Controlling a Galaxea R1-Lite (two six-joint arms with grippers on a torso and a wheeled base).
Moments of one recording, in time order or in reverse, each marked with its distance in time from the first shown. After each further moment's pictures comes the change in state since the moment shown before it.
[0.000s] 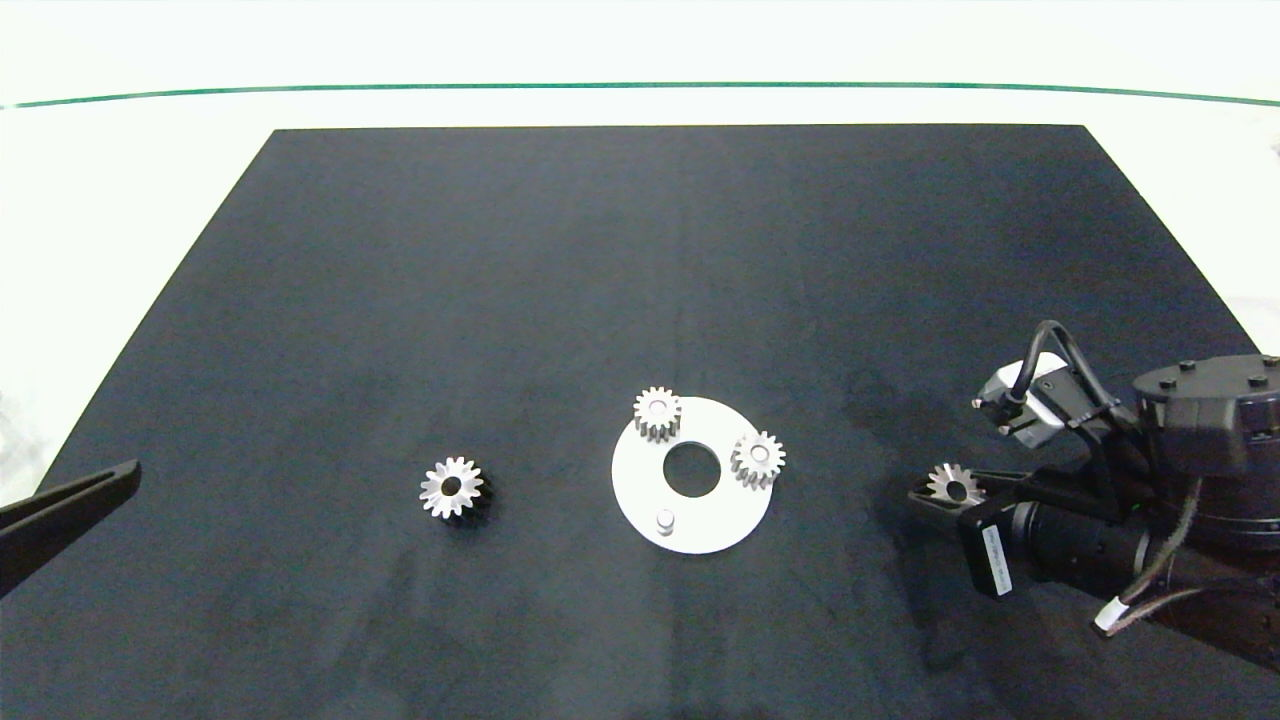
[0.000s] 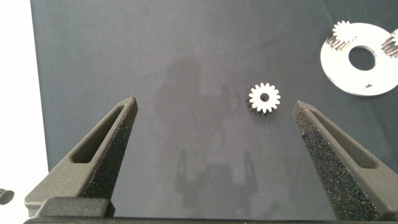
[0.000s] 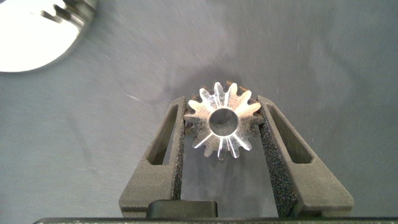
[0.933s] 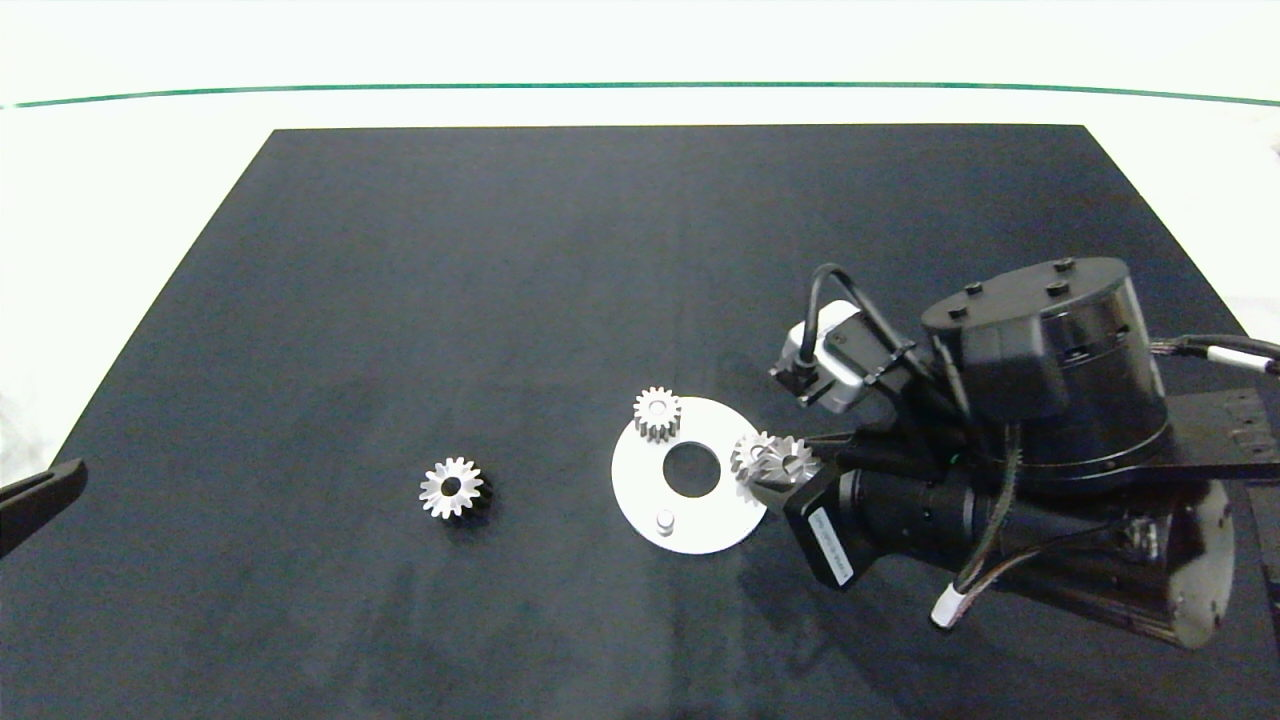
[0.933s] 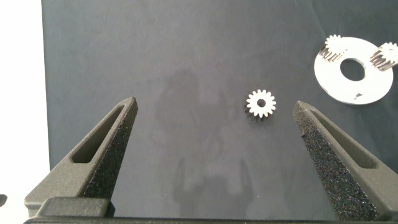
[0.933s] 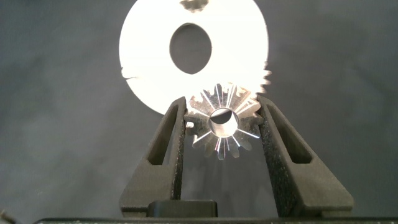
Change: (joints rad) left arm 0.000 -0.062 0.003 -0.002 0.002 -0.026; right arm 0.320 0.176 -0.400 0.253 -0.048 -0.022
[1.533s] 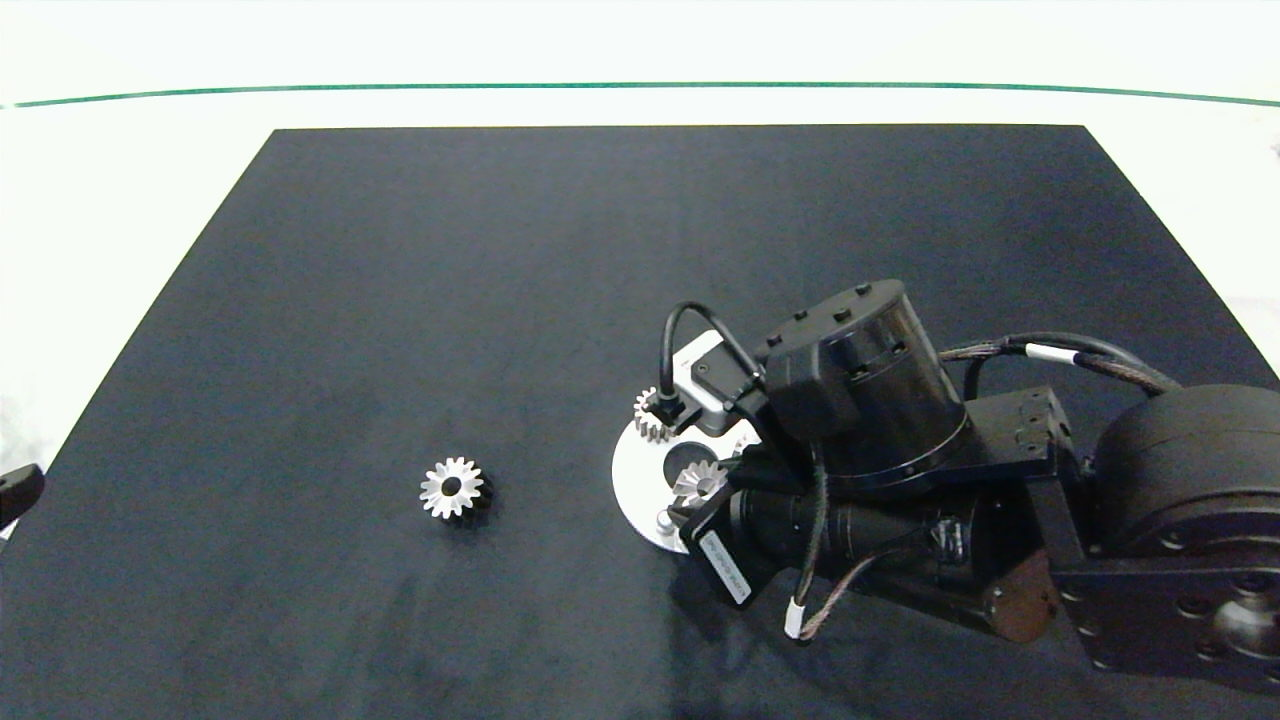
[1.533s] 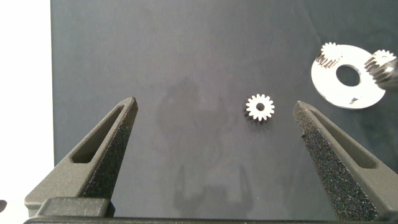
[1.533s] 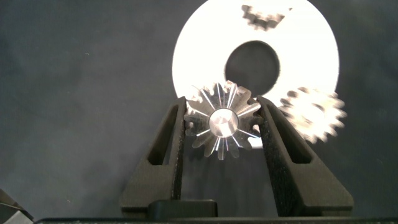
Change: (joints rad) left arm 0.000 -0.042 0.002 0.001 0.000 0.000; right arm 0.084 0.162 -0.180 0.096 -0.001 0.004
